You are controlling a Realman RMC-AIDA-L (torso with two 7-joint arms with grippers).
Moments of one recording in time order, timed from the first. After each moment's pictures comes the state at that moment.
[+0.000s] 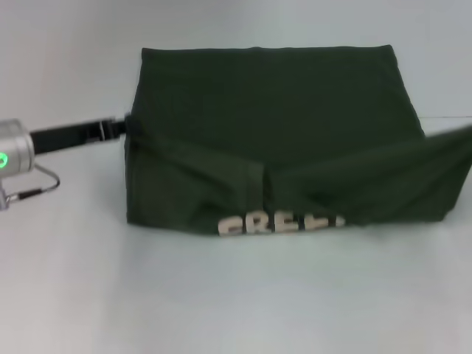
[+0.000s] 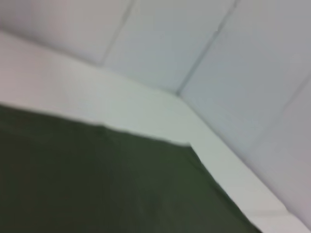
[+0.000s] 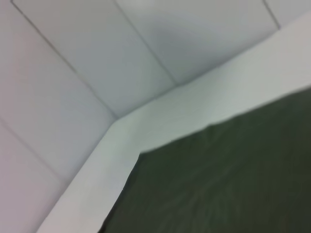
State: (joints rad) left arm -0.75 -2.06 0.41 0.68 2.17 1.25 -1.97; right arm 0.59 1.86 -0.17 -0.58 -2.19 -1.46 1.95
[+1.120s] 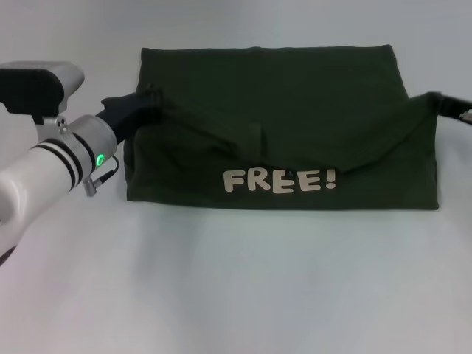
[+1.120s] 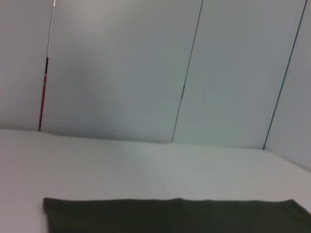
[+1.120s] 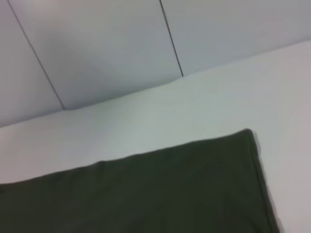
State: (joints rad) left arm -0.89 -2.16 0.40 0.28 1.54 0.64 -1.02; right arm 0.82 1.97 -0.36 -0.32 -1.97 -0.60 1.63
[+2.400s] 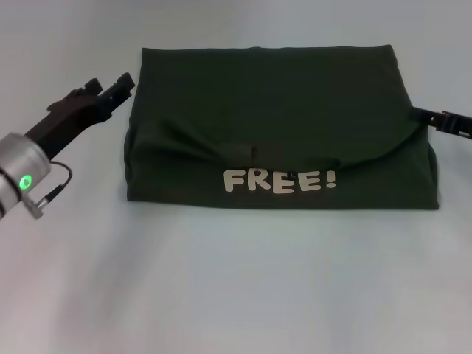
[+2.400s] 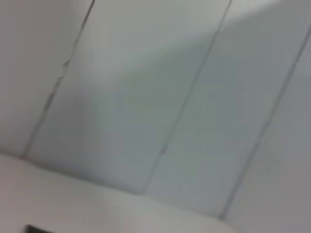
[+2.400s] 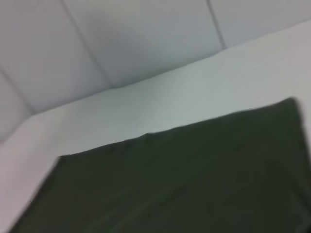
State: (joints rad) left arm -0.66 -2.16 0.41 0.48 1.55 1.05 -1.30; right arm 0.71 1.93 -0.53 -0.41 -1.94 -0.88 1.81
